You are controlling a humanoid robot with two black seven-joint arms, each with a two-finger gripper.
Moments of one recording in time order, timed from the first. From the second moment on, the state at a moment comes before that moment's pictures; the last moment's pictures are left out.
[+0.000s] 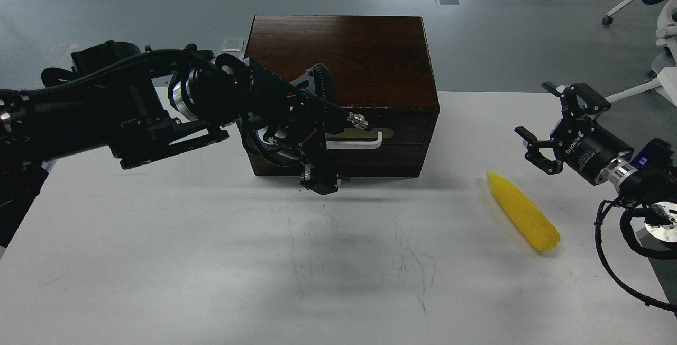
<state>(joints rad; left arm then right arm) -1.39 0.31 0.00 -1.20 2.18 -0.49 -0.49 0.75 -0.76 0.12 0.95 0.12 0.47 0.49</state>
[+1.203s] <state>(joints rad) -1.39 0.35 0.08 -1.36 2.18 -0.49 -0.49 0.74 -0.76 0.13 0.94 0.12 0.47 0.49</state>
